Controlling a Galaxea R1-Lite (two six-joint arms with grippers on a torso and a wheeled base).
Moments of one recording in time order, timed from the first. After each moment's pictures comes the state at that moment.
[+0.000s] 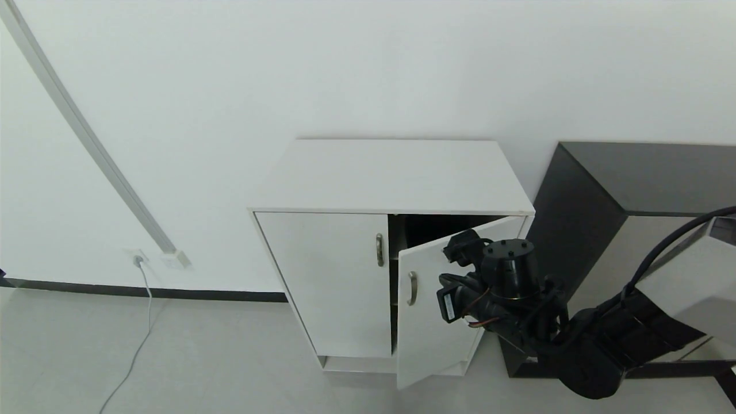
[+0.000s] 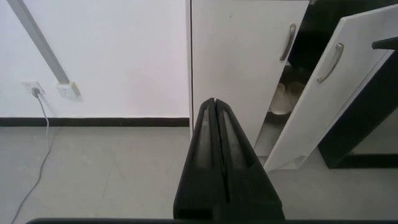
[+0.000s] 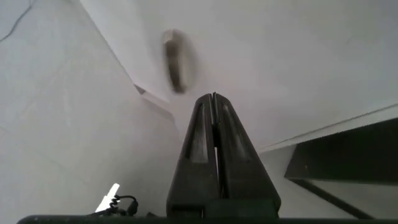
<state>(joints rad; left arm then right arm) 0.00 0.00 0.00 0.00 -0.01 0.00 0.69 2.05 -0.86 -0.87 -0.24 -0.01</state>
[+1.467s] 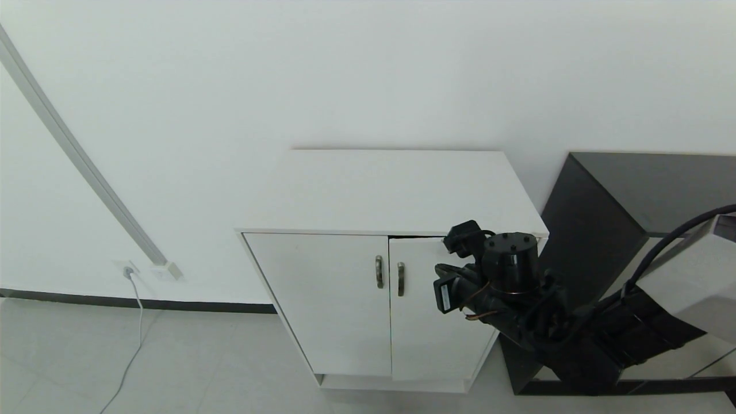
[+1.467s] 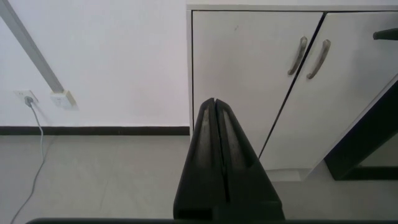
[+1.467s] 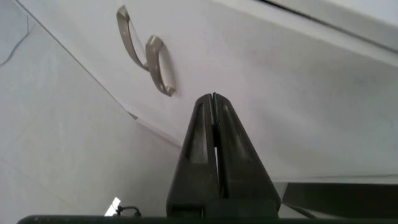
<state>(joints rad) 0.00 0.00 0.00 0.00 -0.01 0.00 0.69 2.06 -0.89 -0.92 -0.24 0.01</state>
